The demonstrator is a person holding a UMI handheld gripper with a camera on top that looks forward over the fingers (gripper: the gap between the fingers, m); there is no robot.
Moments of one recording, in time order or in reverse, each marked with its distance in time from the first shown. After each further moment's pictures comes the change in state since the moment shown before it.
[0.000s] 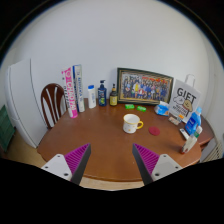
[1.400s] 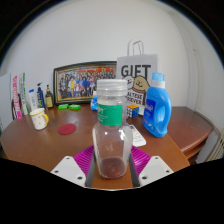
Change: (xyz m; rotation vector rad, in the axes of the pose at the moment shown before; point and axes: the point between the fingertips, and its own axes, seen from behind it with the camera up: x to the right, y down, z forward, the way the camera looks) arm 0.479 0.102 0.182 0.188 0.112 0.101
